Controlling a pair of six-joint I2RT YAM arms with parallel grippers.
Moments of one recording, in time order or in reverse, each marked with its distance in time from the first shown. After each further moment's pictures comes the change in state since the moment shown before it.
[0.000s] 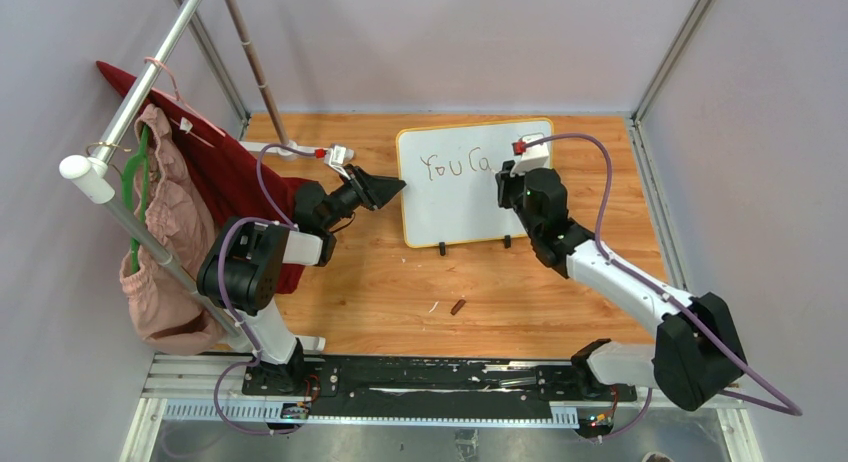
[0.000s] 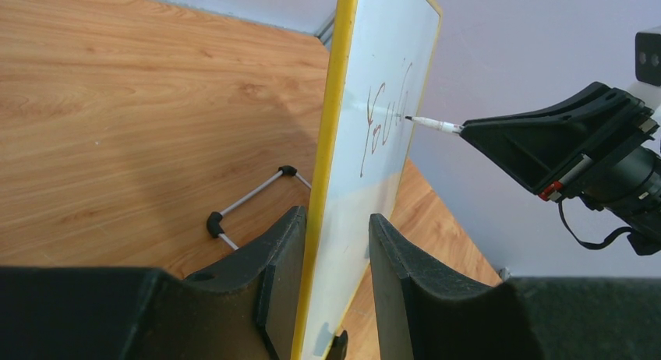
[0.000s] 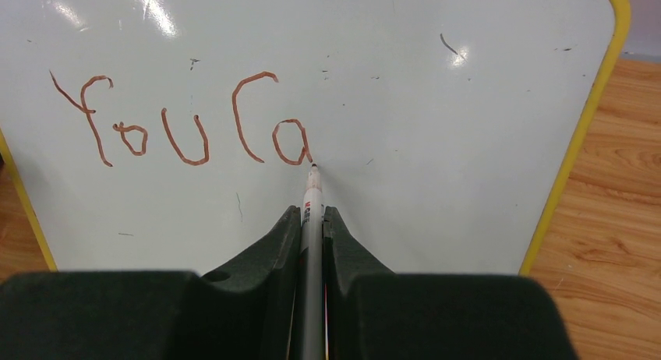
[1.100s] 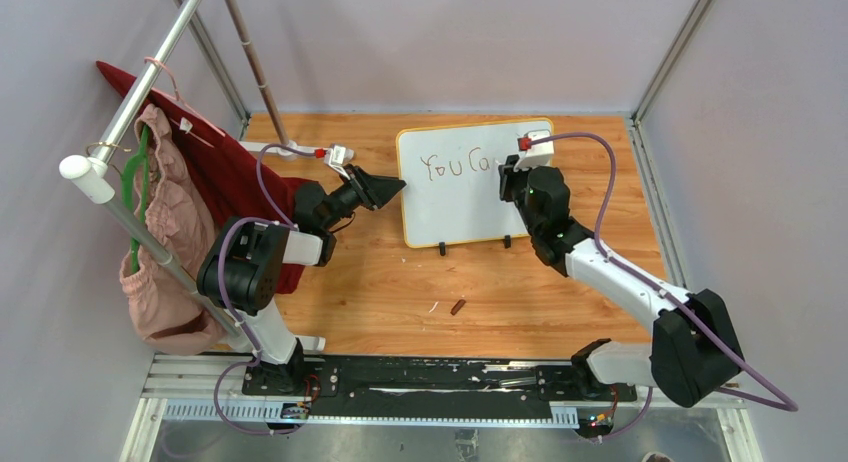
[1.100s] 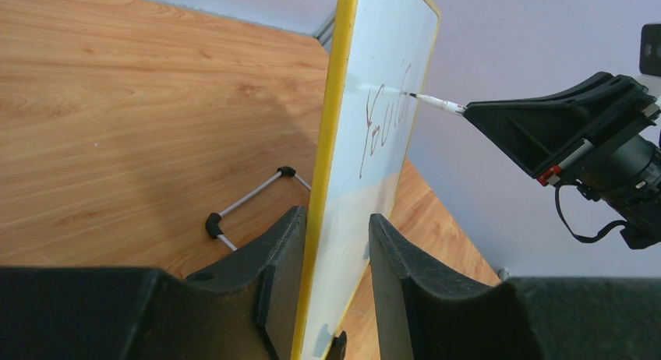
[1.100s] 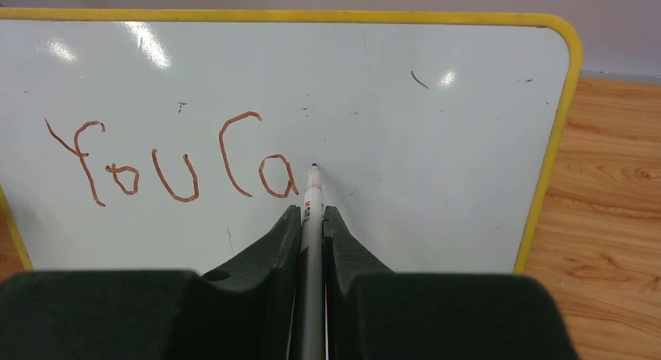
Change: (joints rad) left arm 0.000 0.000 0.000 0.005 0.000 -0.003; right arm -0.015 0.004 -0.010 0.089 0.030 0.000
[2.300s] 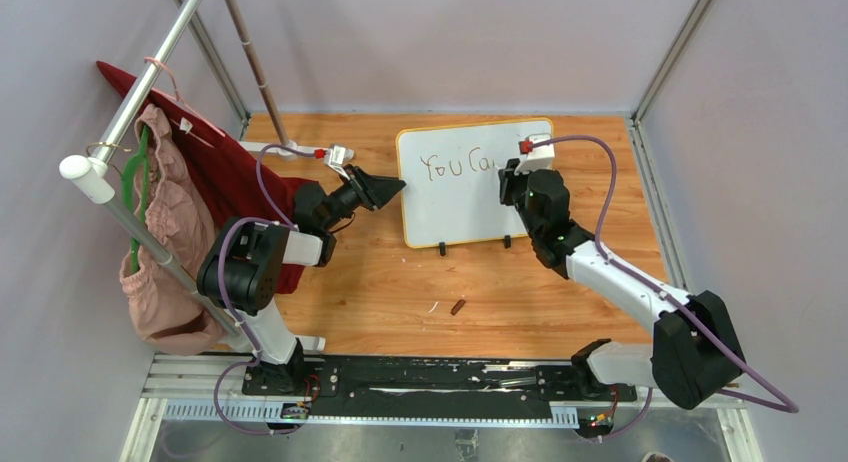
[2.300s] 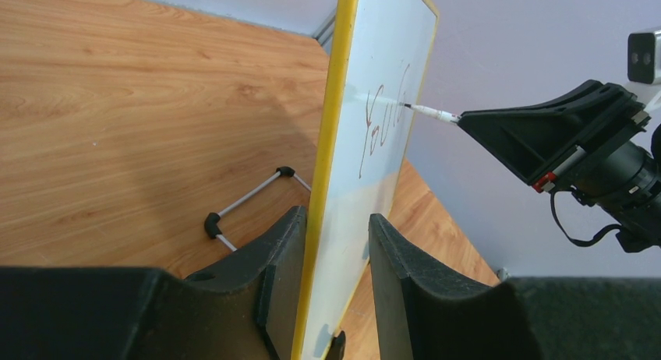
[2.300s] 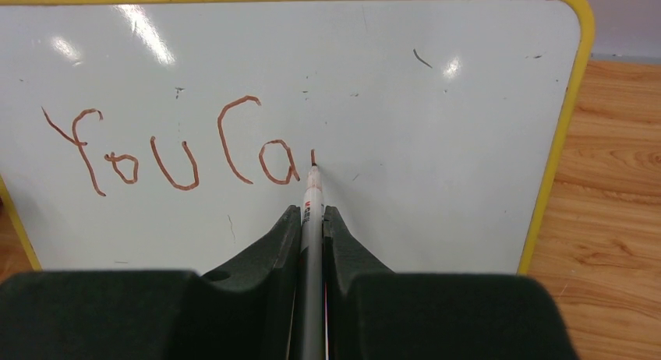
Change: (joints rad) left arm 0.000 0.000 -0.004 0.008 0.000 -0.003; right arm 0.000 -0.010 -0.032 -0.011 -0.006 0.031
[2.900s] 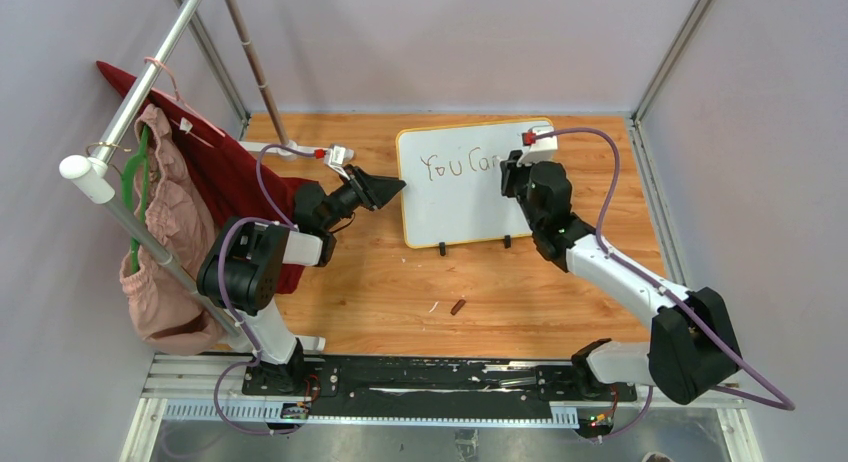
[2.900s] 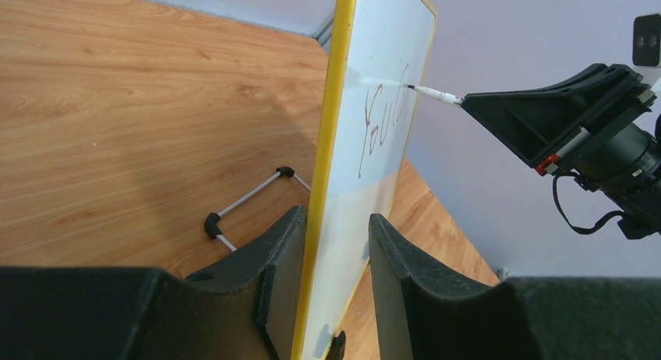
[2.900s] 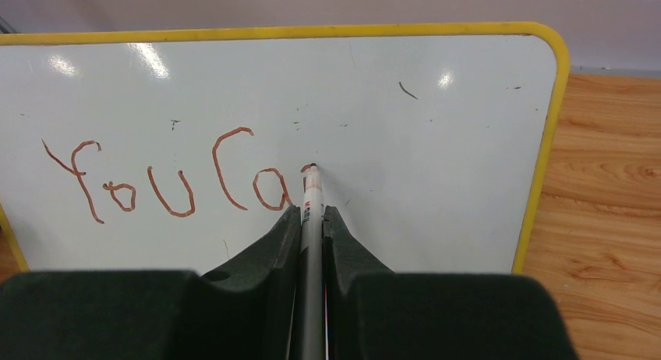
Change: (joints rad) left arm 0.000 0.000 0.000 0.000 0.000 0.000; right arm -0.020 0.028 0.059 -0.005 -0.008 -0.001
